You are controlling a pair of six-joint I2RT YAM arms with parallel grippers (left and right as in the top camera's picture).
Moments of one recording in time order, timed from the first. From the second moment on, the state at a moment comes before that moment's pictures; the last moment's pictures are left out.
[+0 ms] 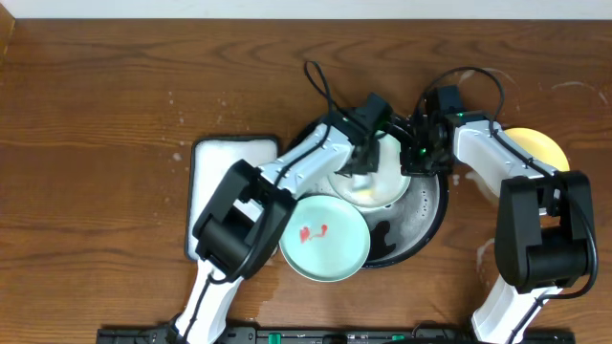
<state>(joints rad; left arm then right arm) -0.67 2.20 1.61 -0.69 0.04 -0.58 0.16 1.94 1.21 -0.71 -0.21 0.16</state>
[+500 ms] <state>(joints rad) -0.66 2.20 1.56 -0.42 -0.11 -0.35 0.16 1.94 1.21 -0.72 -0.21 0.17</state>
